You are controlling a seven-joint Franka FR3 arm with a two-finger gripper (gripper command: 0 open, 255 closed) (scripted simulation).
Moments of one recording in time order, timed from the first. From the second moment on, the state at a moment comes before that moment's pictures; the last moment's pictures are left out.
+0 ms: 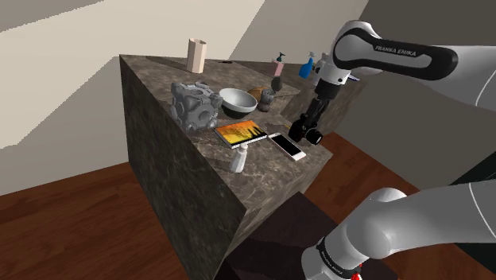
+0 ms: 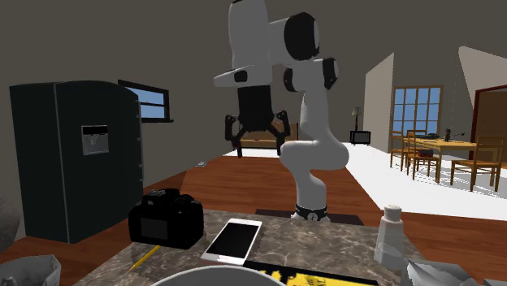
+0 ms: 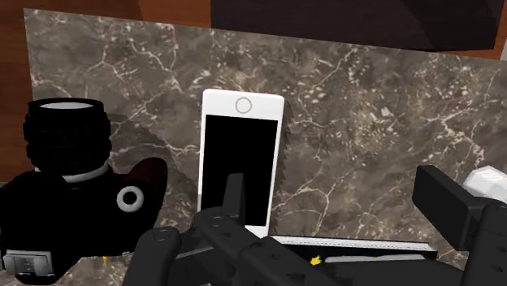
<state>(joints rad) -0.14 -0.51 -0.26 -2.26 -0.09 1.65 -0.42</state>
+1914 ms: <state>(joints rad) -0.25 0.06 -0.55 -1.95 -0.01 1.81 -0.82</state>
